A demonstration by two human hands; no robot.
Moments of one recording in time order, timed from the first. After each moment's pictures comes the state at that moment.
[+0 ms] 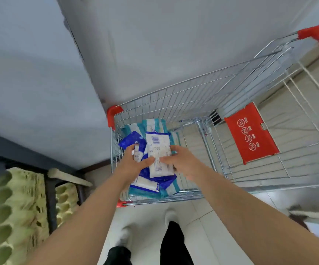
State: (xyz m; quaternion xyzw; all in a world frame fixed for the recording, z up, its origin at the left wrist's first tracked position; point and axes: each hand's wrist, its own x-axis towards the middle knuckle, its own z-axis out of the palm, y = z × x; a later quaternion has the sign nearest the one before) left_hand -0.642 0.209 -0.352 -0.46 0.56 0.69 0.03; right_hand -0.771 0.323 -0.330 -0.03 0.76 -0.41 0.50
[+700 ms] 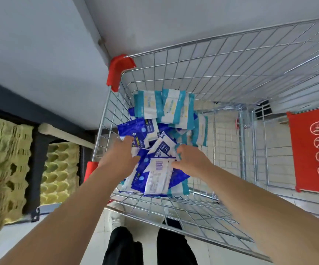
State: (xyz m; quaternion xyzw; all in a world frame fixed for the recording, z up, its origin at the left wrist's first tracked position) left_hand -0.657 0.207 -0.467 -0.52 0.78 0.31 0.19; right_hand -0.833 0.312 -0.496 -0.41 0.79 0.01 0.45
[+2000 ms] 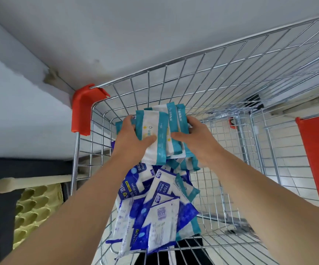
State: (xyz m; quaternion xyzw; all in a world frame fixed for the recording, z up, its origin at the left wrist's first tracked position) left_hand -0.769 0.109 -0.521 -0.50 0.70 0.51 -0.03; right_hand -0.907 0.219 -0.511 -0.10 0.74 -0.47 0.47
